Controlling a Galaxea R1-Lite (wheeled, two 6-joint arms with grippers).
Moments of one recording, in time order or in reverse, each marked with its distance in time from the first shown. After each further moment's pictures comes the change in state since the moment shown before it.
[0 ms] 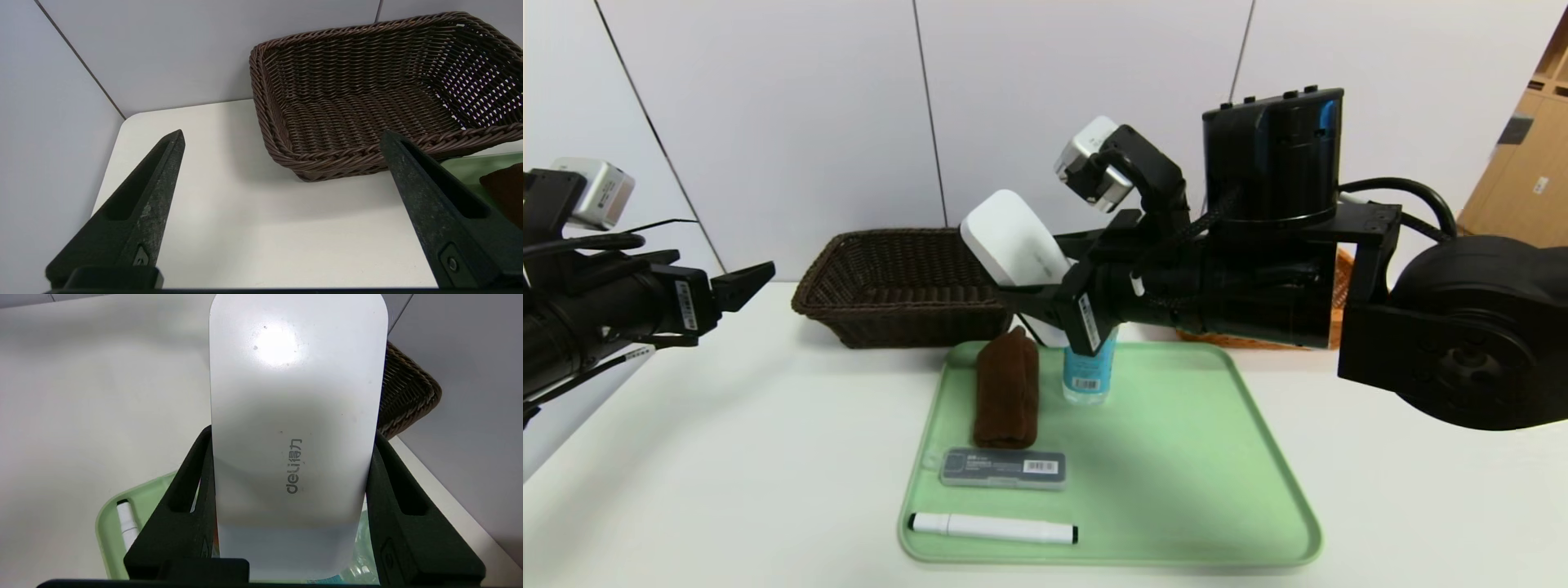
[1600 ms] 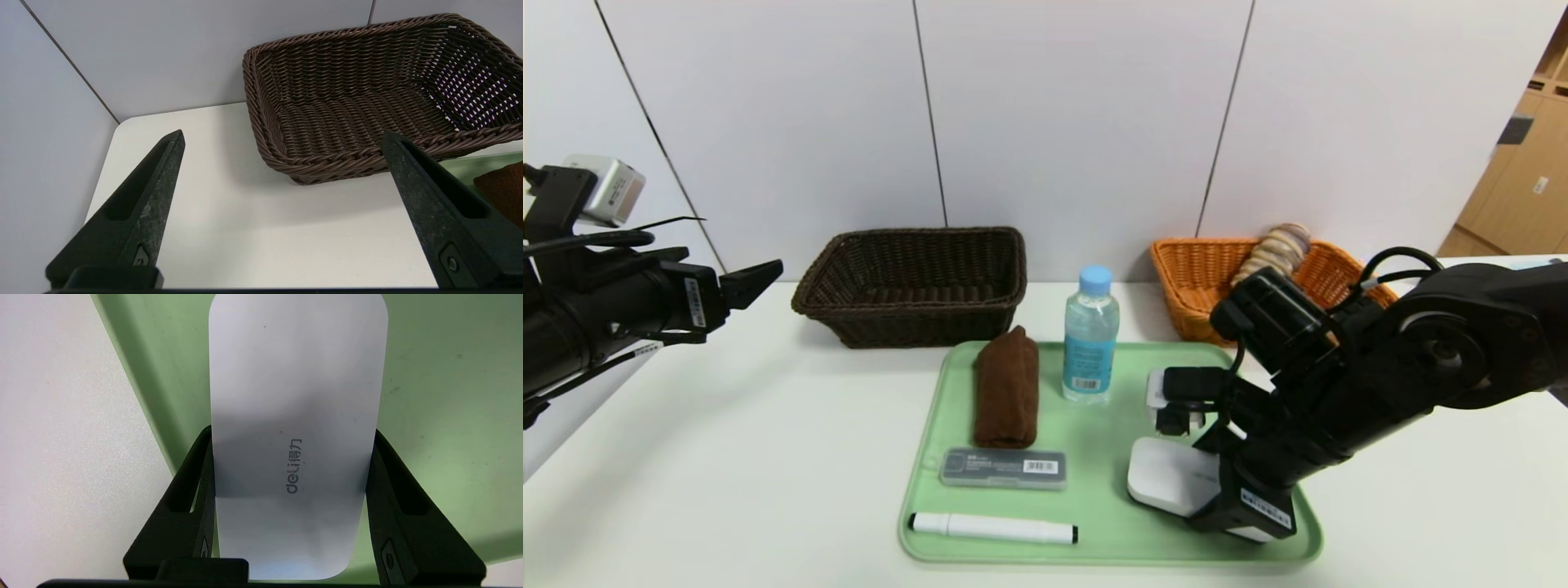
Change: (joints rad) left arm -0.018 0.011 -0.012 0.000 0.002 0.001; right arm -0.211 0.022 0.139 0.801 0.026 -0.425
